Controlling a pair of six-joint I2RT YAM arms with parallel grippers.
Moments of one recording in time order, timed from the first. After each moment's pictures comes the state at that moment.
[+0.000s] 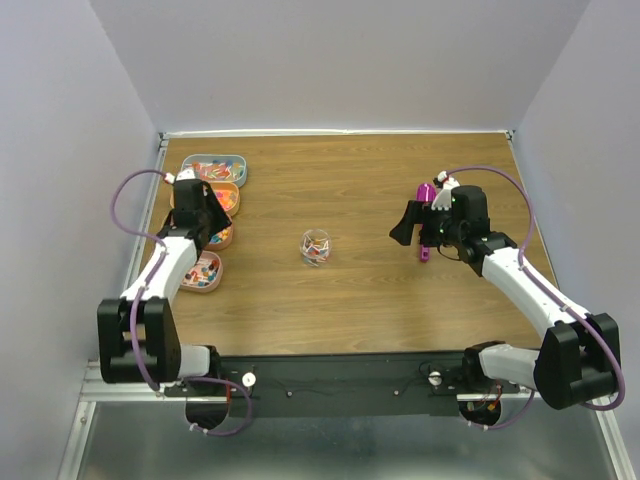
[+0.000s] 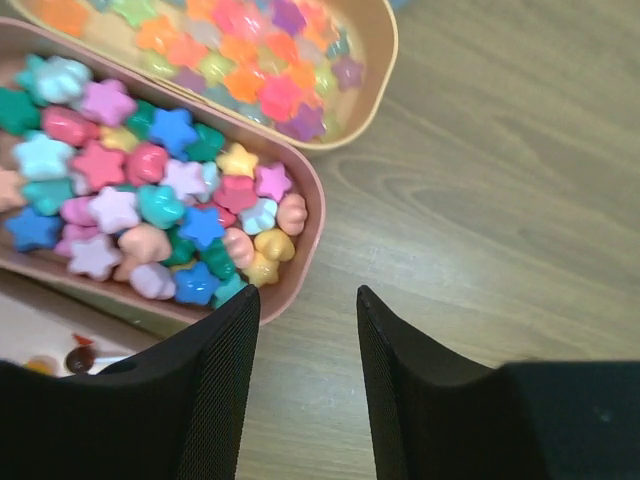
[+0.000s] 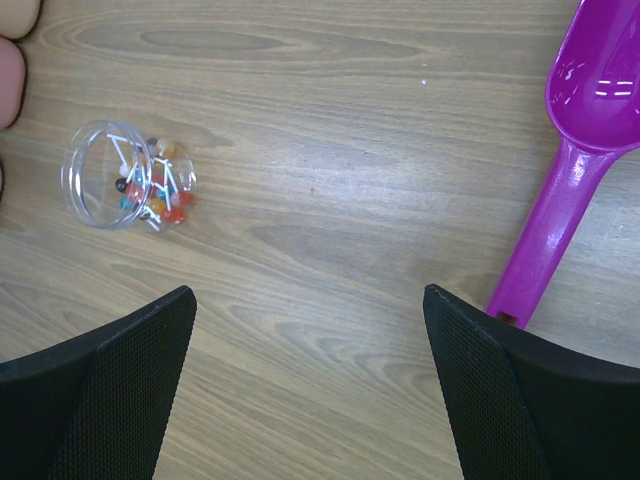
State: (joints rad) left arm 0.04 1.29 0.82 -0.17 -0.04 -0.45; right arm 0.24 1.22 0.78 -0.20 -0.30 0.30
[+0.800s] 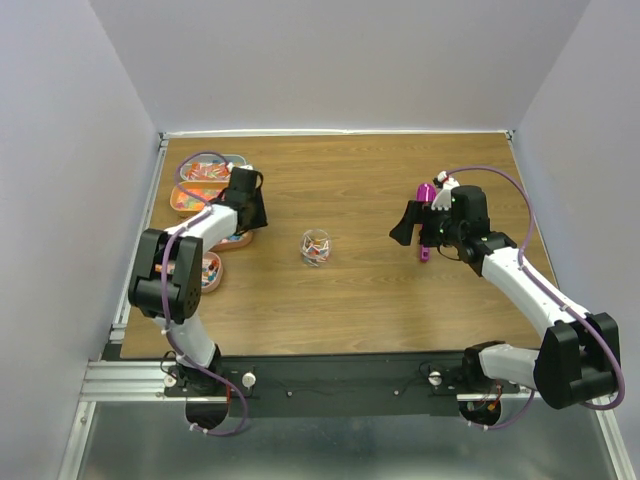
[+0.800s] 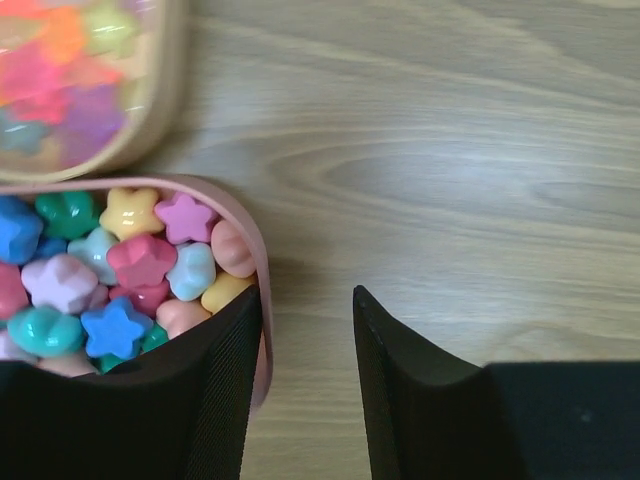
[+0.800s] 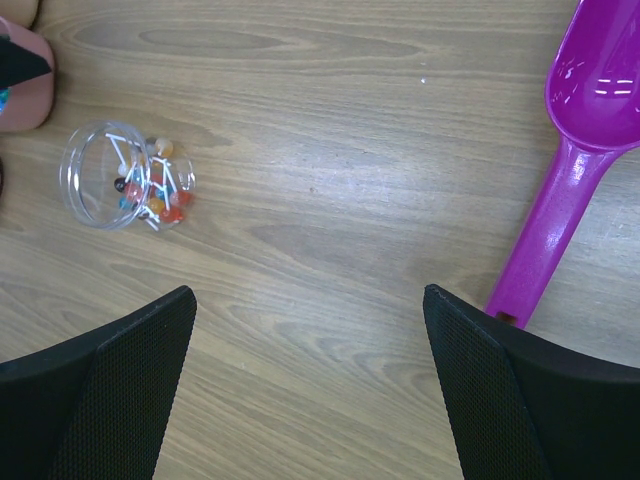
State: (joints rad) left arm -0.20 1.72 1.05 -0.23 -0.12 -0.36; right arm 0.24 1.22 0.78 -0.20 -0.30 0.30
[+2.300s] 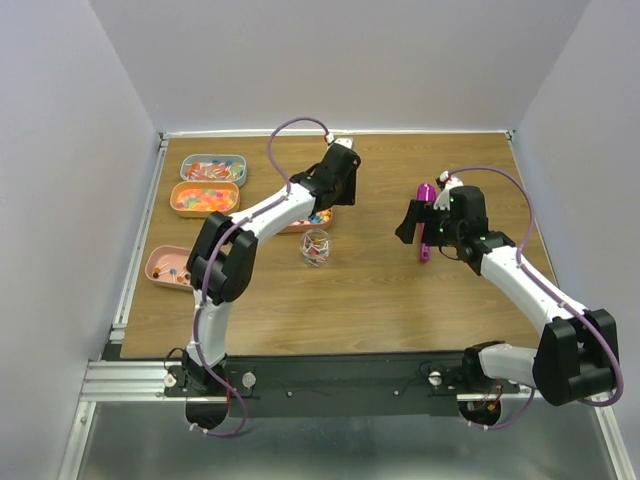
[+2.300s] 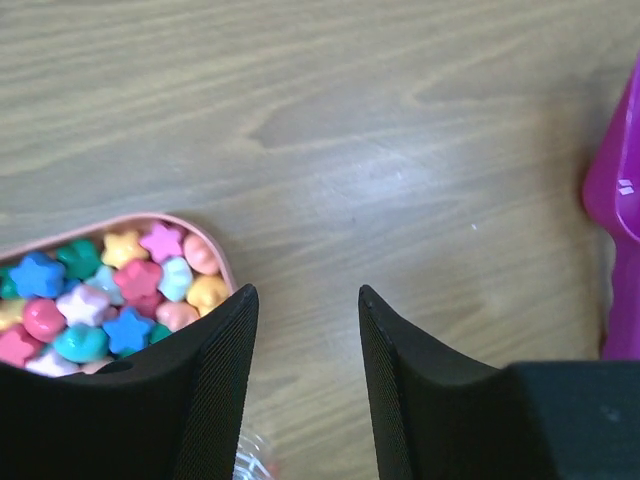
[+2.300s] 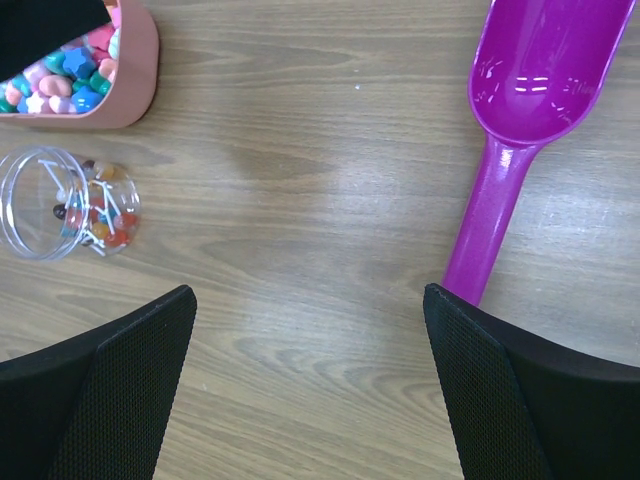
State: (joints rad) left arm -0.65 2.03 1.65 -0.34 -0.17 -0.43; right arm 0.24 1.24 0.78 -0.20 -0.18 0.29
